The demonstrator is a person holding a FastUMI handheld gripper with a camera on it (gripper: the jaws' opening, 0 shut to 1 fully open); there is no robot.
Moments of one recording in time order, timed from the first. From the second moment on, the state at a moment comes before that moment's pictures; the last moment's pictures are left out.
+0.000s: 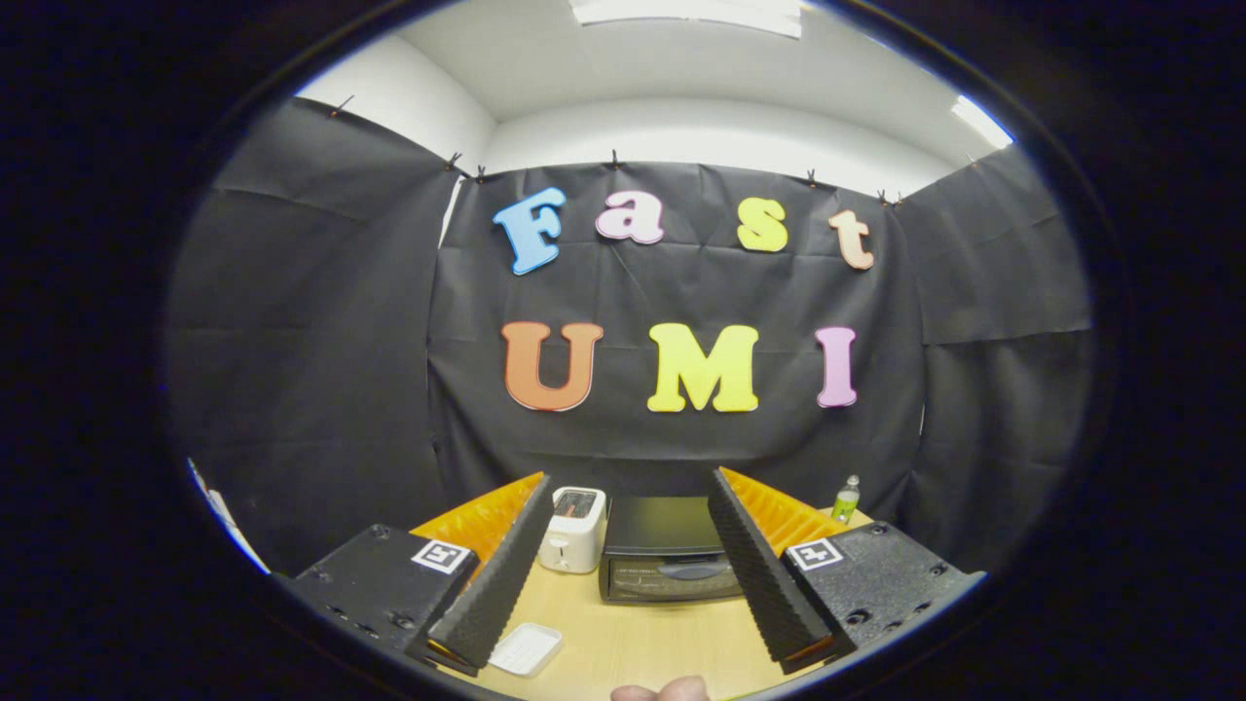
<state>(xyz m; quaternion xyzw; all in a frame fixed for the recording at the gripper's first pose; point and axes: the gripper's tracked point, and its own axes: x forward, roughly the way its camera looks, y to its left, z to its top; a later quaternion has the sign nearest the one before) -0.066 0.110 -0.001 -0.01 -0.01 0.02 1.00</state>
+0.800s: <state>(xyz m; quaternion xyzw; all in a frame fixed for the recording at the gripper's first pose) -0.068 0.086 0.004 0.01 -0.01 0.00 1.00</state>
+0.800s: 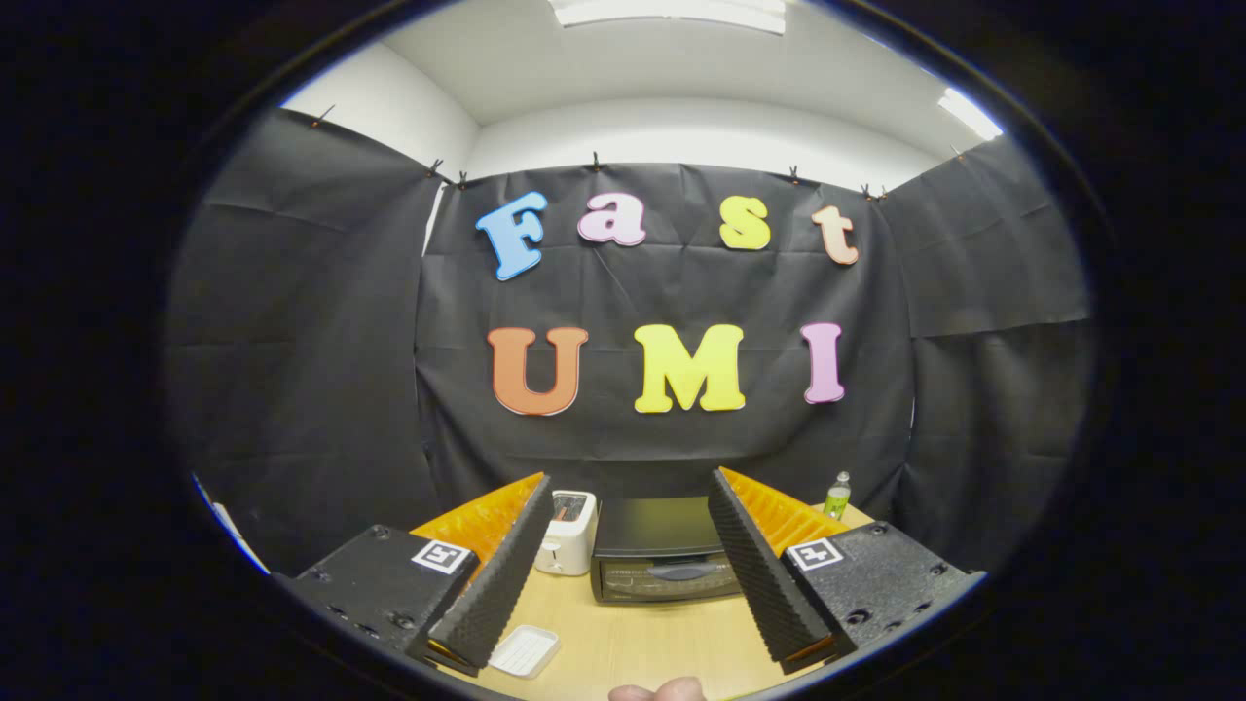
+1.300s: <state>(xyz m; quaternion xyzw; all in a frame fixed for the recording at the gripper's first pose) -0.062 0.091 0.010 0.00 0.00 0.01 1.00</state>
